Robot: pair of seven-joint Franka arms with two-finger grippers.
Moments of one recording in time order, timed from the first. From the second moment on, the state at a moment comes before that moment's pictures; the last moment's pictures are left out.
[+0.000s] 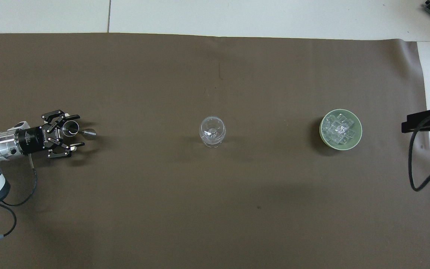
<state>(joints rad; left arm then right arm) 0.46 0.58 -0.07 -1.95 -1.31 1.57 -0.63 0.02 -0.07 -0.08 -1.62 0.01 1.57 0.05</state>
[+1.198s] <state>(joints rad) 0.46 0.53 -0.07 -1.96 -1.35 1.51 -0.62 0.02 -0.07 -0.08 -1.62 0.01 1.57 0.05</state>
